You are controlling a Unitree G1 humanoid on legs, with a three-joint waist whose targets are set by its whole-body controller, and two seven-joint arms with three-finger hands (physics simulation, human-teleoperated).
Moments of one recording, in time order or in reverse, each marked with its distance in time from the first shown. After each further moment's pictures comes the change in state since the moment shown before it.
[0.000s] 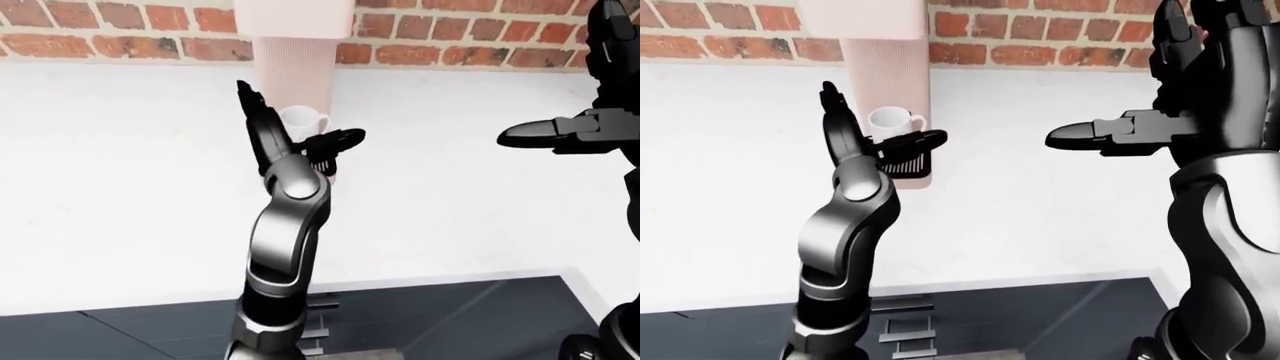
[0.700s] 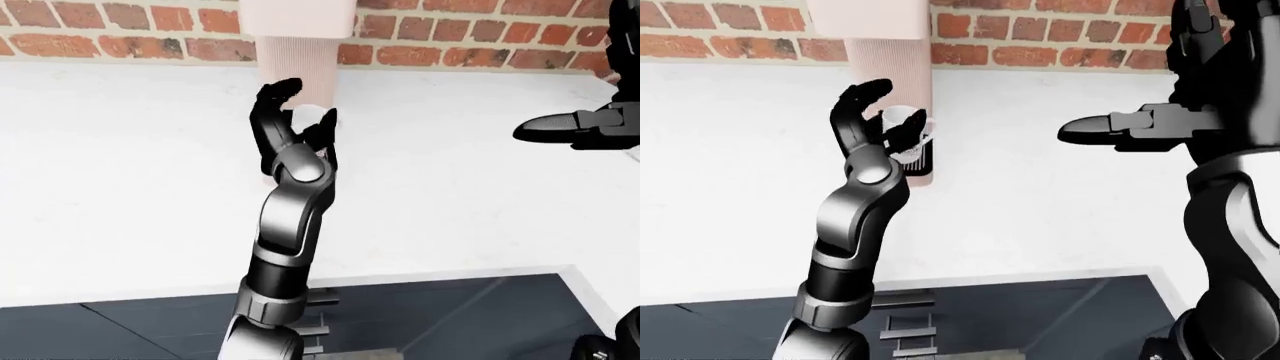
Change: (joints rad) left arm -0.085 0.024 0.041 0.221 -0.082 -0.152 0.106; right arm 0.001 -0.045 -0.036 0.005 0.071 -0.005 -0.038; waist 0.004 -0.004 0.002
